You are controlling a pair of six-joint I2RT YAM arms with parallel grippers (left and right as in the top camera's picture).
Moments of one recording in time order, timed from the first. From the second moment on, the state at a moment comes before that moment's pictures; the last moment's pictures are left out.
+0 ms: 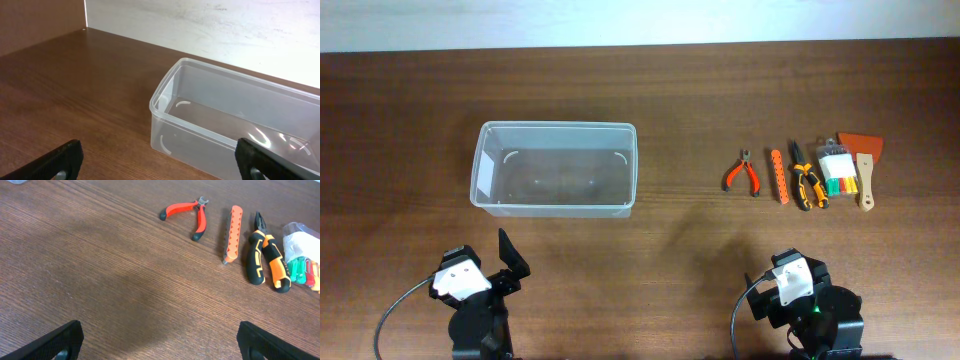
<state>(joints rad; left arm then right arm) -0.01 0.01 0.10 -0.29 -0.33 -0.22 0.04 0.01 0.17 -0.76 -0.16 -0.33</state>
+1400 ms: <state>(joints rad) -0.01 0.01 0.10 -0.29 -0.33 -0.22 0.04 1.35 1.47 -0.89 -0.58 0.13</state>
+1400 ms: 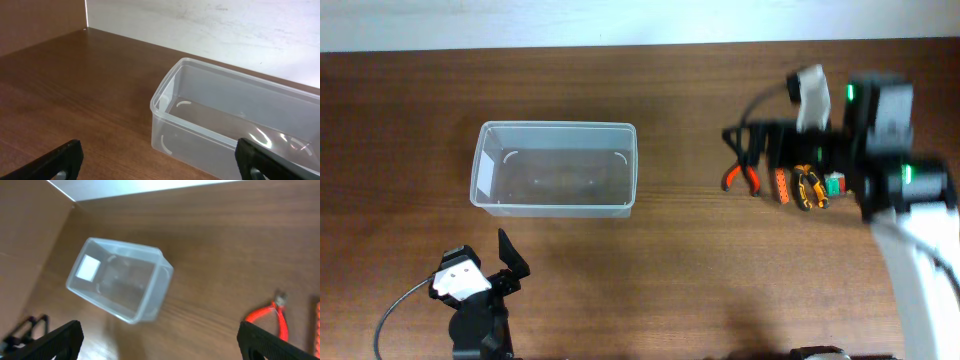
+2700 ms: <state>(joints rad) -0.01 0.01 0.10 -0.29 -0.33 -0.22 0.55 2.09 1.82 -0.94 0.03 0.52</state>
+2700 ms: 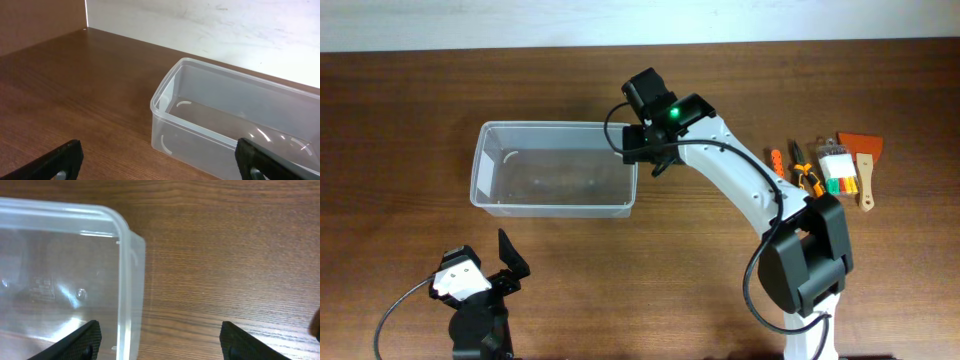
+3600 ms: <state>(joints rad) -0.01 0.01 0.10 -0.29 -0.33 -0.22 0.58 2.16 1.80 -0.94 0.04 0.53</state>
